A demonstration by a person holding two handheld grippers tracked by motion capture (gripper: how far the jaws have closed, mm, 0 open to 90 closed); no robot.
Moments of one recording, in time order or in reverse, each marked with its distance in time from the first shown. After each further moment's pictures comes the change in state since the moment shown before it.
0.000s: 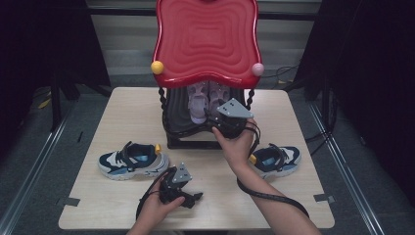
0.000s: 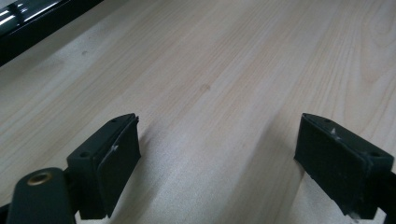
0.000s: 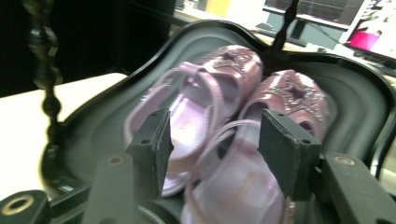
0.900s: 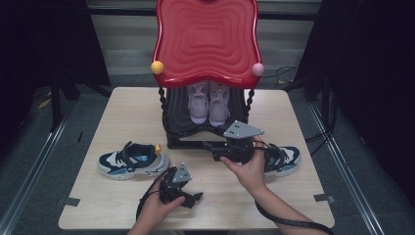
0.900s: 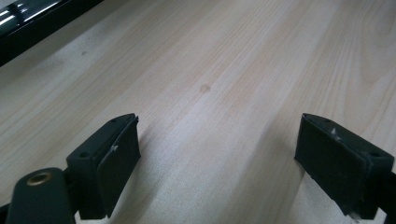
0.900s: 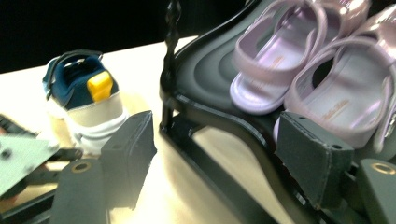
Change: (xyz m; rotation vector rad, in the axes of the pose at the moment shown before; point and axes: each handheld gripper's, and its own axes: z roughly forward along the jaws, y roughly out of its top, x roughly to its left) left arm 0.000 0.000 0.001 -0.001 0.001 -0.001; right arm 0.010 -0.030 -0.049 0.122 0.302 -0.004
